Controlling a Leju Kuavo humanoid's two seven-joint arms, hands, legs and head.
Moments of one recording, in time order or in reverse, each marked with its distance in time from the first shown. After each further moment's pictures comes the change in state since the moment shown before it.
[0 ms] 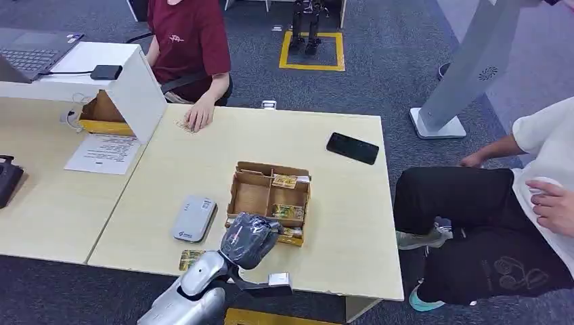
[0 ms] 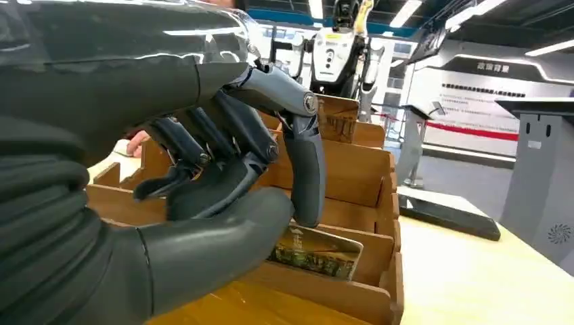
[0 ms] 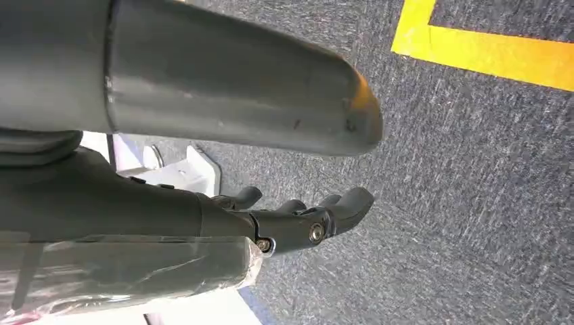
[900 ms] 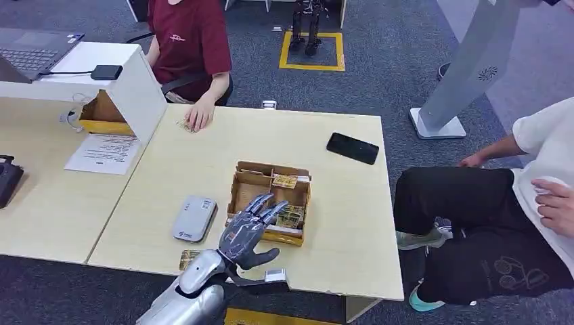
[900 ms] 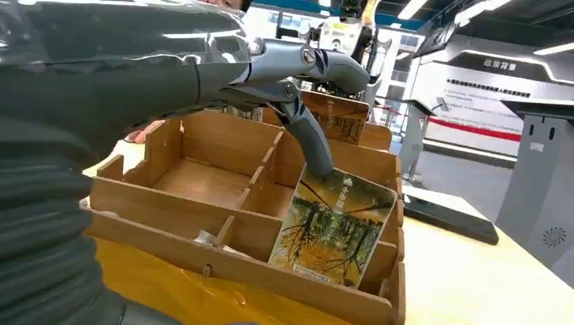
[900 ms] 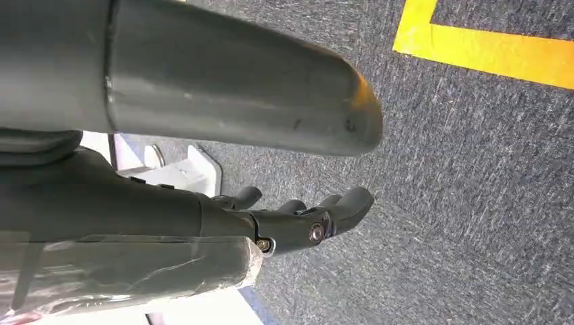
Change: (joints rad) left arm 0.001 0.000 0.017 -0.001 0.065 -0.016 -0.032; right arm 0.000 0.000 -0.015 0.000 0.017 0.000 0.001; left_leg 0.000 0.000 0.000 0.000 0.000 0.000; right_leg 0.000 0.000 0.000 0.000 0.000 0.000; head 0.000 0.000
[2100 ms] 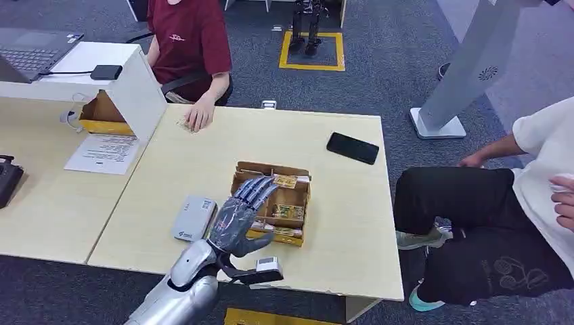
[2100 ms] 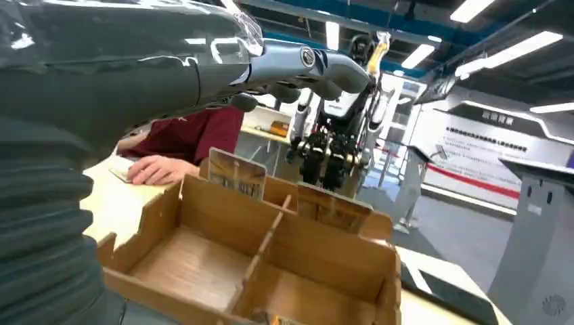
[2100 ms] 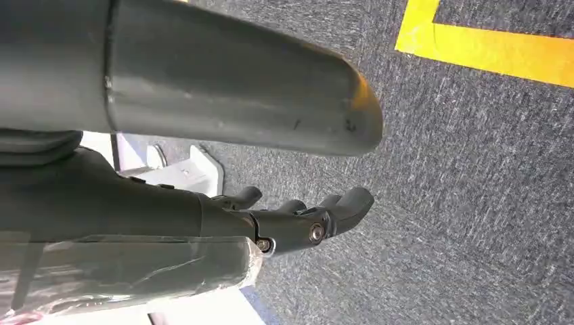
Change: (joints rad) left arm 0.011 0.029 0.050 -0.149 0.011 0.014 -0.001; right arm 0.000 0.000 -0.005 0.000 0.004 0.000 0.006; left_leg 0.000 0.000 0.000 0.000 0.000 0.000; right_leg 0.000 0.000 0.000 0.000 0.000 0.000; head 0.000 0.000
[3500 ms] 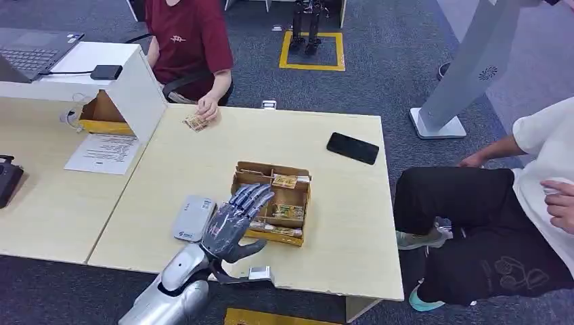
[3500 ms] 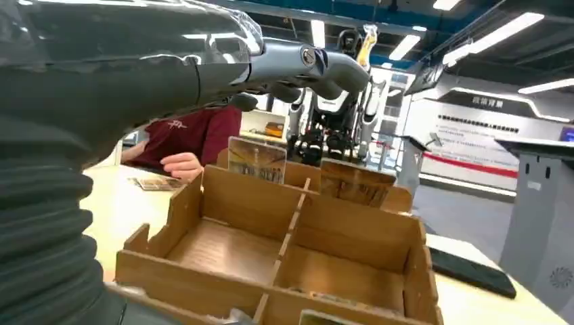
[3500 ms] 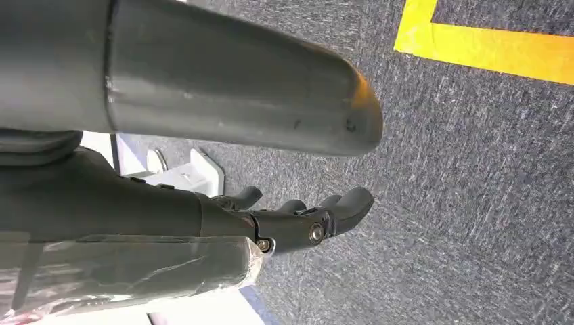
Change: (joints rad) left arm 0.028 0.043 0.001 -0.010 -0.049 -0.025 -0.022; right arm -0.001 0.000 -0.019 0.000 0.003 -0.005 -0.004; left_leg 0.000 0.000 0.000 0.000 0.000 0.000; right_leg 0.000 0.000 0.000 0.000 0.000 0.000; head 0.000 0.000
